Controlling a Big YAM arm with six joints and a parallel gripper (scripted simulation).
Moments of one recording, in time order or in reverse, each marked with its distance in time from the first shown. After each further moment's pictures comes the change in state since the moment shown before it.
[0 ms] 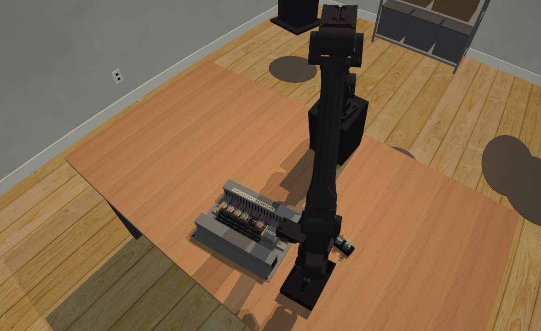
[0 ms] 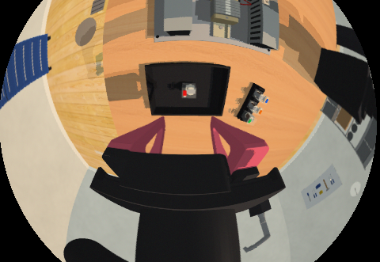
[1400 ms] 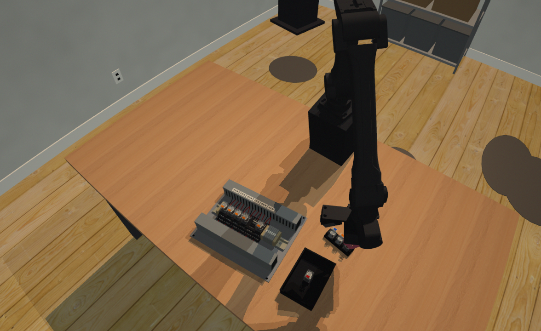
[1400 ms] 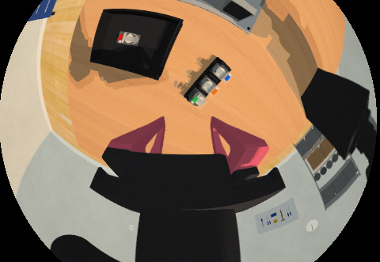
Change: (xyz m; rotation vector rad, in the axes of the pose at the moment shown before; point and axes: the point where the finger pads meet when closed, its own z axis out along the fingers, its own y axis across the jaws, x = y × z) arm 0.067 -0.138 0.023 0.005 -0.005 -0.393
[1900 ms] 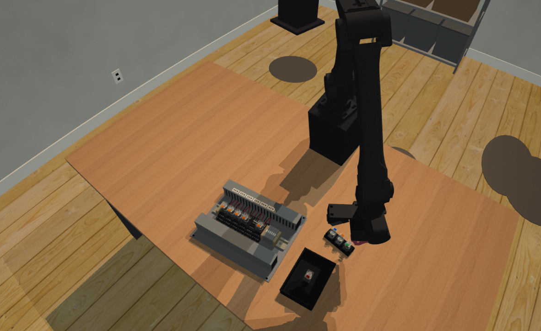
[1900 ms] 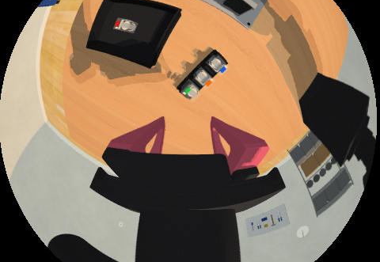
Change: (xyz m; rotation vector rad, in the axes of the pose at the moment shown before) arm 0.018 -0.015 0.003 -0.005 0.000 -0.077
